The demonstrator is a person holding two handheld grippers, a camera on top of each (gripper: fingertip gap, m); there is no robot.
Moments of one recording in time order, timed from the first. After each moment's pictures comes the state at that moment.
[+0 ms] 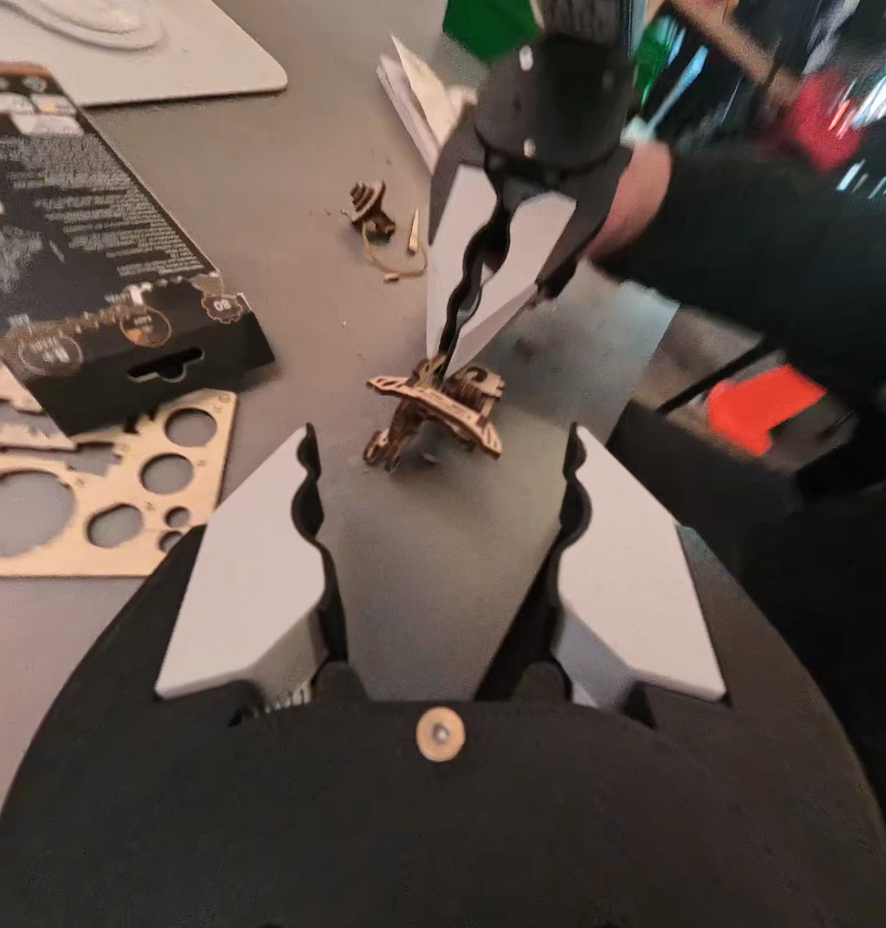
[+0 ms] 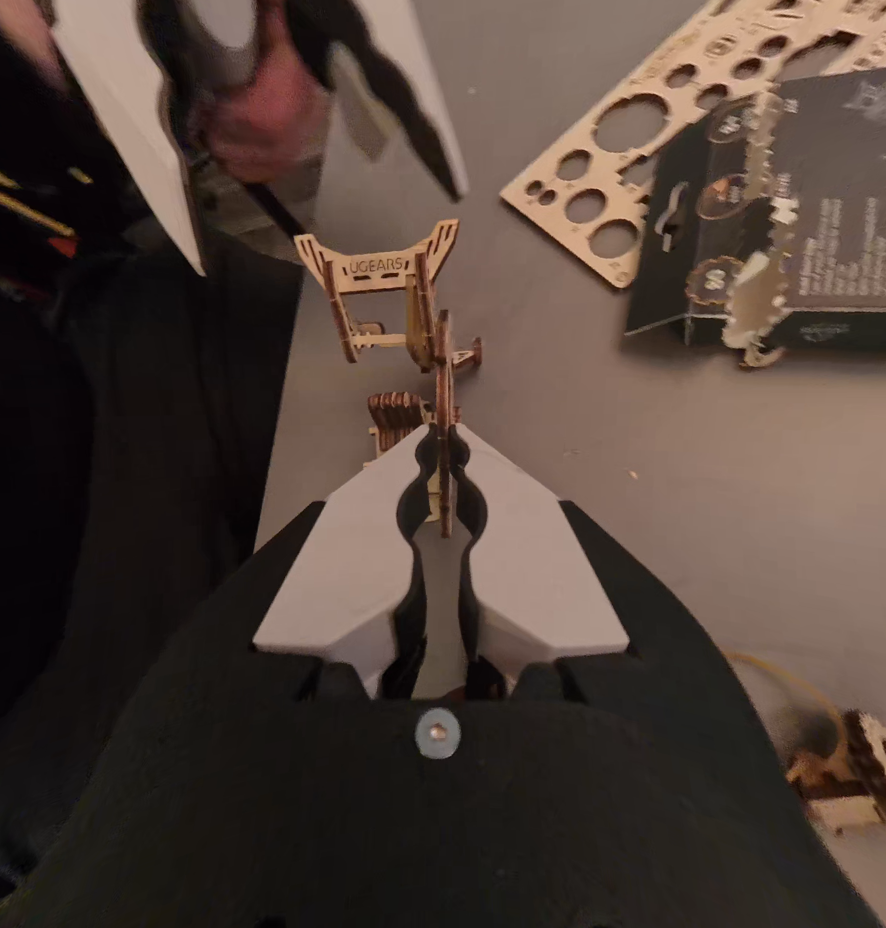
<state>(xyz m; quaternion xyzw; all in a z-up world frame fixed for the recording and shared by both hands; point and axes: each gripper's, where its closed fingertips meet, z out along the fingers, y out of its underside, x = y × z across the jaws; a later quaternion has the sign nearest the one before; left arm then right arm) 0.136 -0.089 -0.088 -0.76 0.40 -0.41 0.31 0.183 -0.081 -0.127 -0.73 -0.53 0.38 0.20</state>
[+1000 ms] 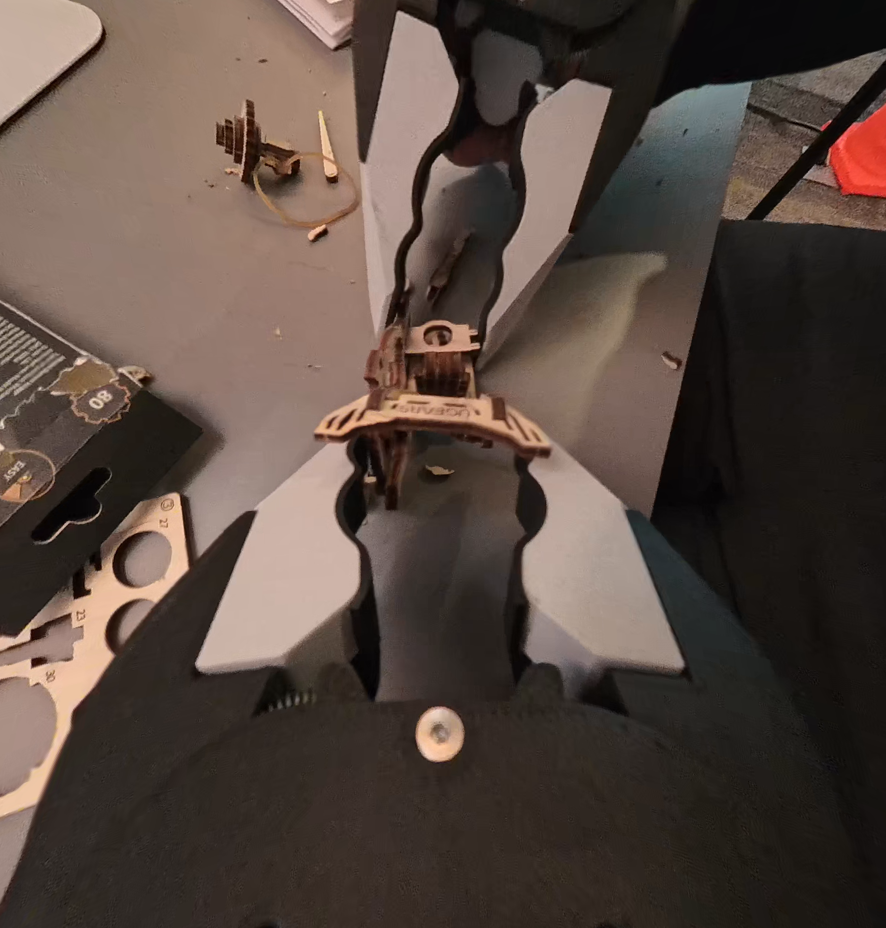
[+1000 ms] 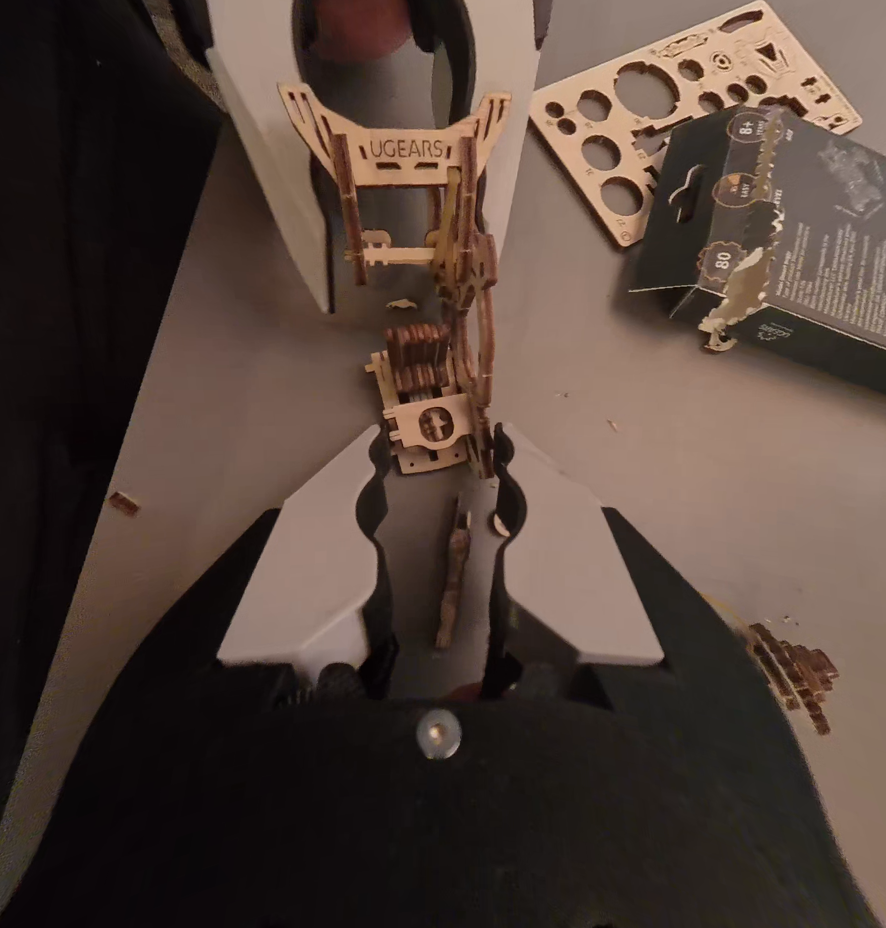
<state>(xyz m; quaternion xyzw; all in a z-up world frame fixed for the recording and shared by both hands) 0.177 -0.099 -0.140 -0.68 0.59 -0.30 0.31 0.208 -0.088 -0.156 -0.68 -0.63 0.21 0.31</state>
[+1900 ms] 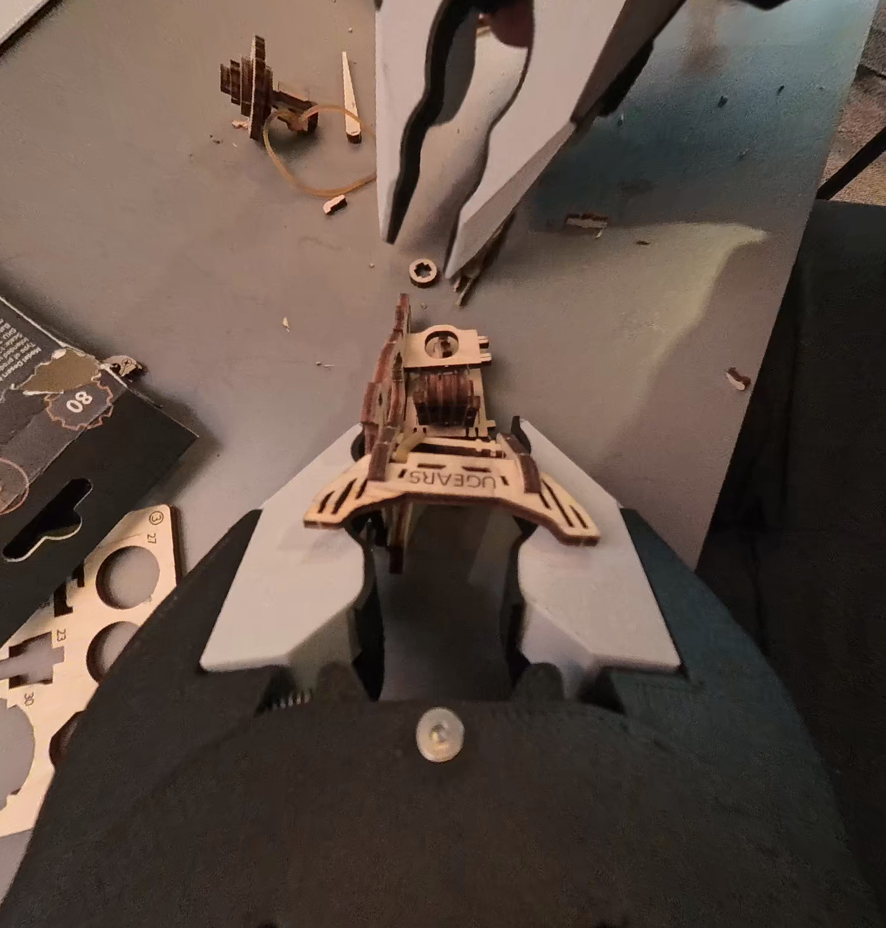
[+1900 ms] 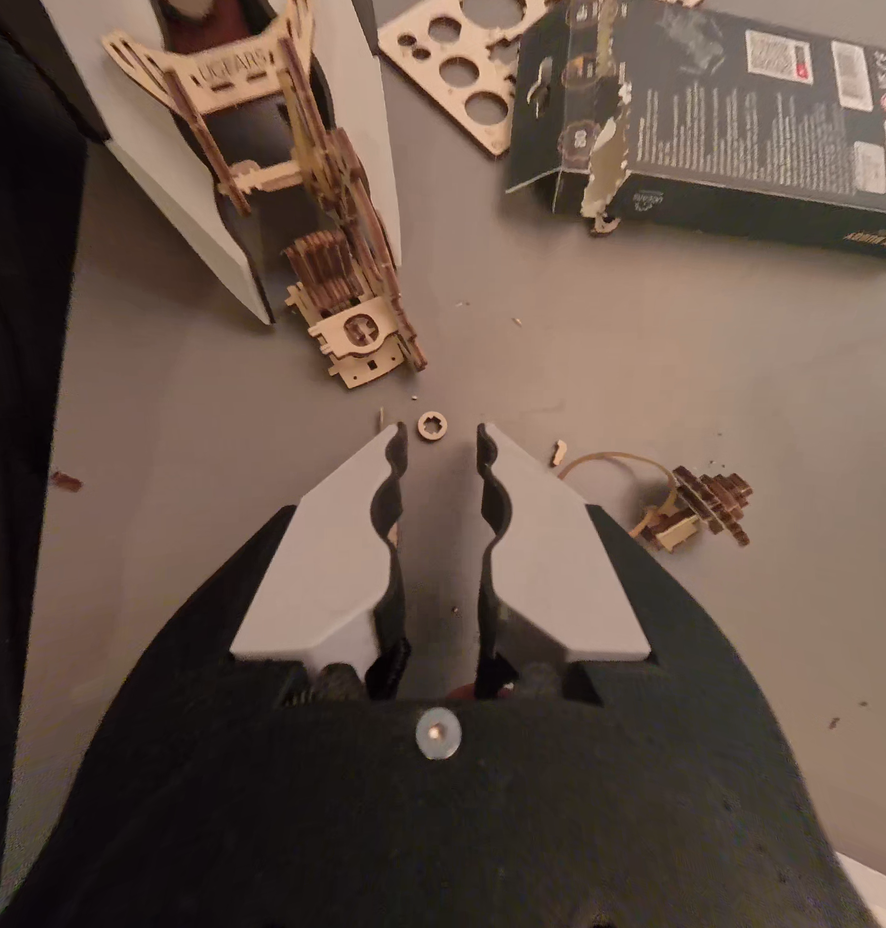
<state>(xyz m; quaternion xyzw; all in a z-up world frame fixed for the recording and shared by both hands) 0.189 -0.088 -0.158 -0.71 0.58 -0.26 0.30 0.251 -0.062 -0.154 -0.75 -0.55 0.19 0.32</state>
